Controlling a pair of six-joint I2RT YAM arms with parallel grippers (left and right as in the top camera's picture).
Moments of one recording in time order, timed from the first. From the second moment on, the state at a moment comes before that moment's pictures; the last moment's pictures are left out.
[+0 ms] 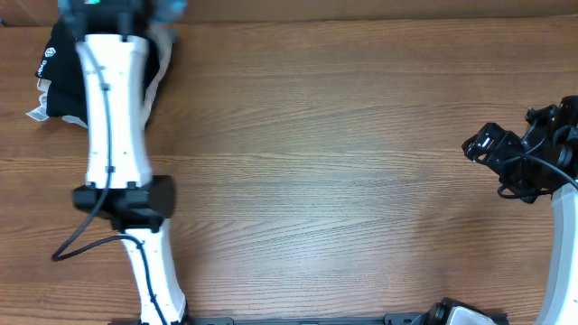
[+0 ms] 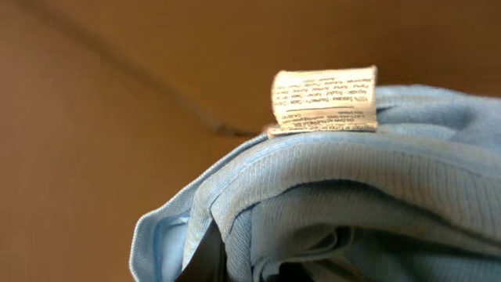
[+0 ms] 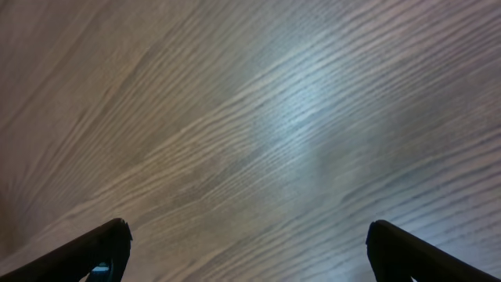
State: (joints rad) left arm 0.03 2.29 2.83 -1.15 -0.59 0.21; right arm -0.38 1.32 1.29 -1.17 -0.28 0.26
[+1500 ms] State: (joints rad) left arm 0.19 2.44 2.83 -1.21 -0.33 -0.44; right arm -0.38 1.32 1.29 -1.19 -0.30 0.26
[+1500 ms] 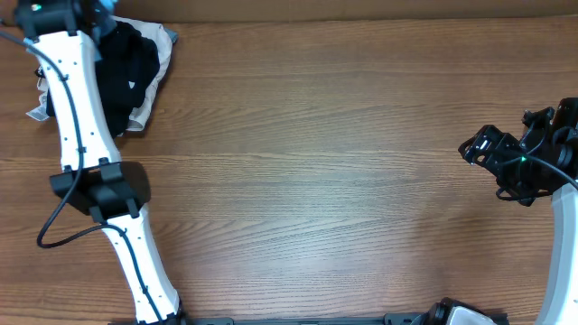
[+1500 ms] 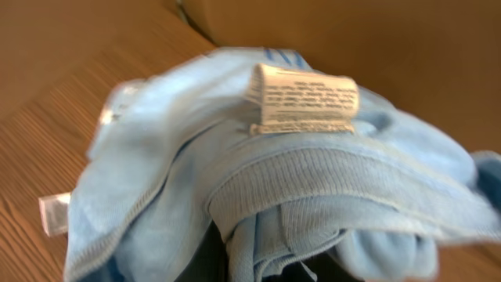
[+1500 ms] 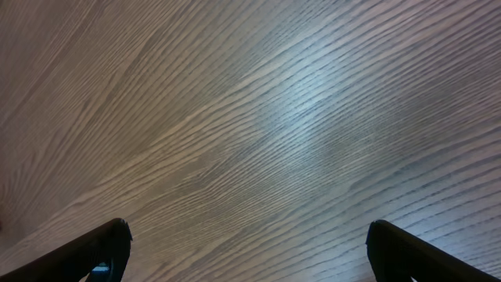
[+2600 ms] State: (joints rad) left arm 0.16 2.42 2.86 -1.01 -0.15 0.00; right arm -0.38 1.32 1.28 -1.19 -0.30 0.26
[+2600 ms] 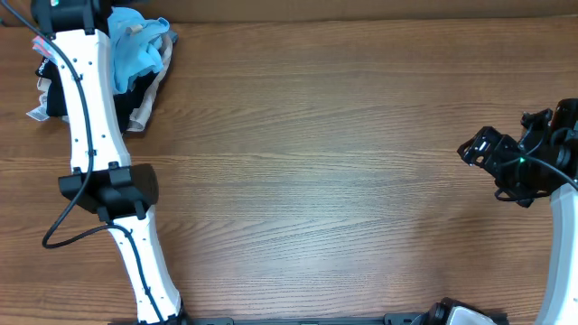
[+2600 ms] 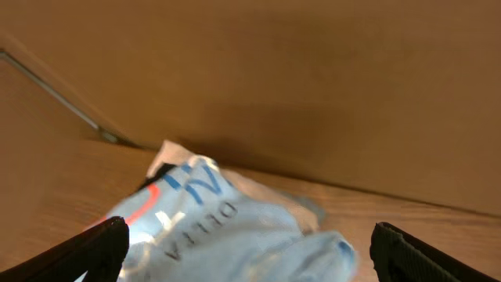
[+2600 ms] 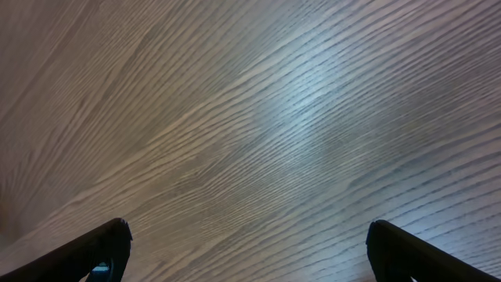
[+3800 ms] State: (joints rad) left arm 0.28 2.43 2.87 -1.15 -0.04 0.02; right arm -0.38 1.35 1.47 -1.24 -0.30 0.22
